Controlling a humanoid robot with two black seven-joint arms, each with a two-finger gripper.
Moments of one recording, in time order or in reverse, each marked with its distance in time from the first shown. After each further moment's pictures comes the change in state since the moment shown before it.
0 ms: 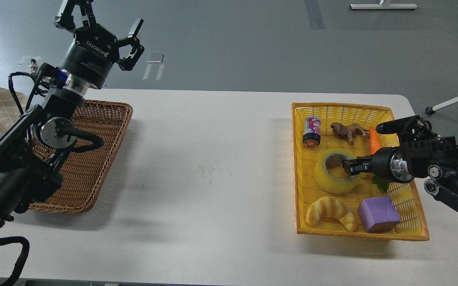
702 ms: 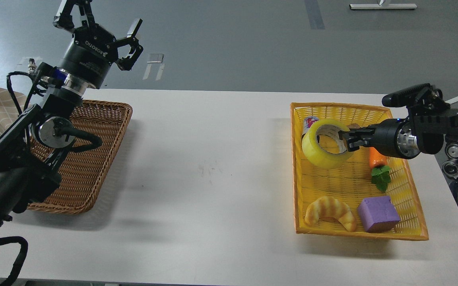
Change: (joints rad) left arm 0.000 0.010 0.000 0.000 0.000 0.000 0.002; right arm 0.175 -0.113 0.027 0.234 0.016 0.000 -0.001
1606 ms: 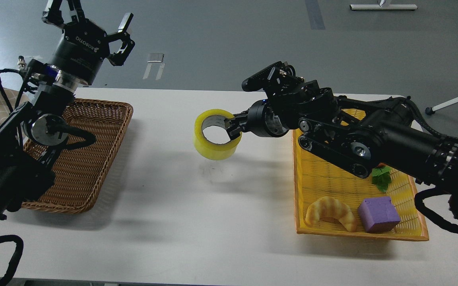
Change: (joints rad) left arm 0.000 0.018 -0.022 0.000 -0.002 0.000 -0.005; right arm 0.221 0.720 -0.203 -0.466 -0.001 0.000 0.005
